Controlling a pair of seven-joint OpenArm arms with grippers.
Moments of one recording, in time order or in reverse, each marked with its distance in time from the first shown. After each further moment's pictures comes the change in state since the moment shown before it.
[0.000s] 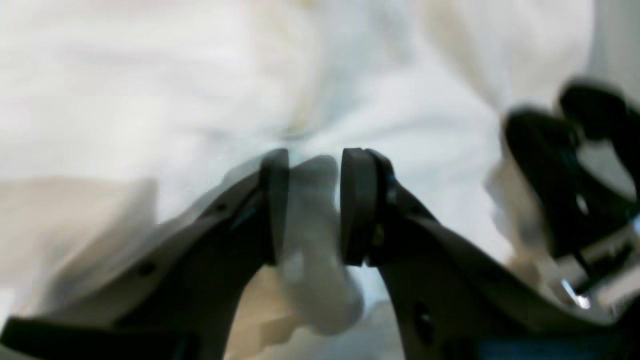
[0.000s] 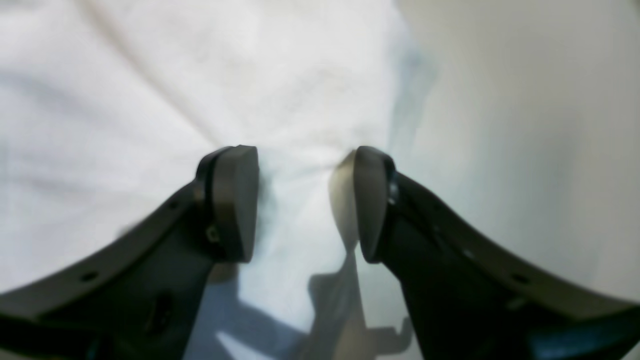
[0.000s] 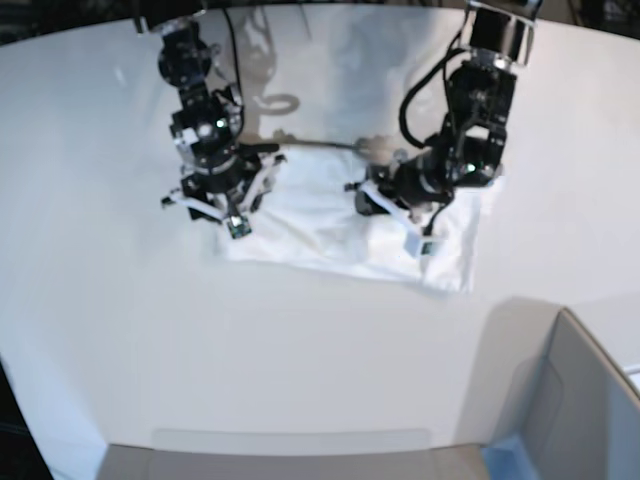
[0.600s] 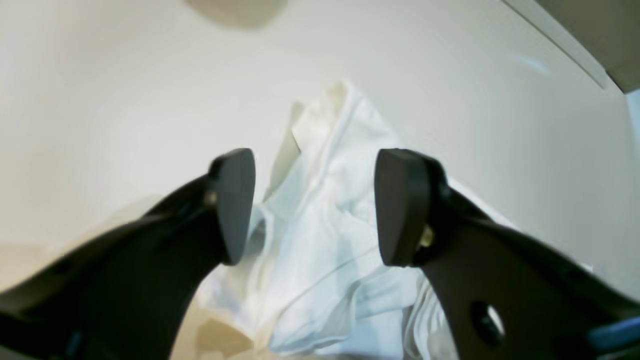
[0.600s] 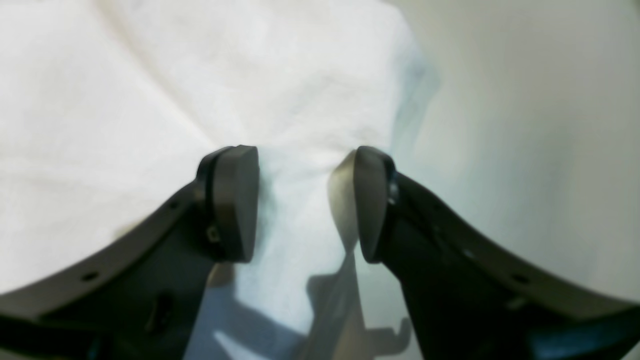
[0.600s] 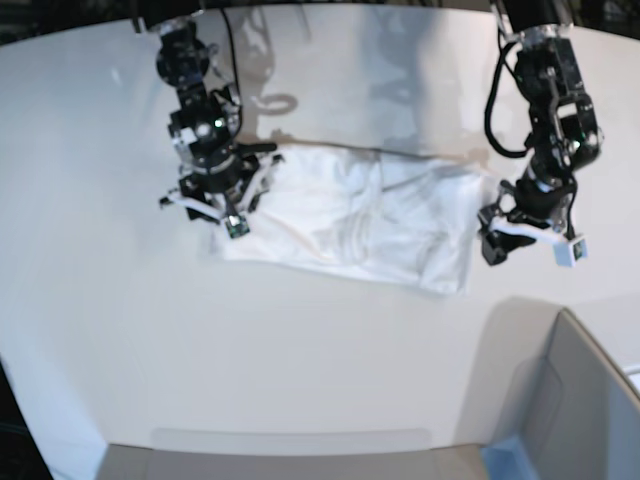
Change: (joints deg) left arm 5.4 -0.4 -28.1 13.0 1.1 0.4 -2.8; right arm -0.1 0.4 0.0 -0.1 0.0 0.0 0.4
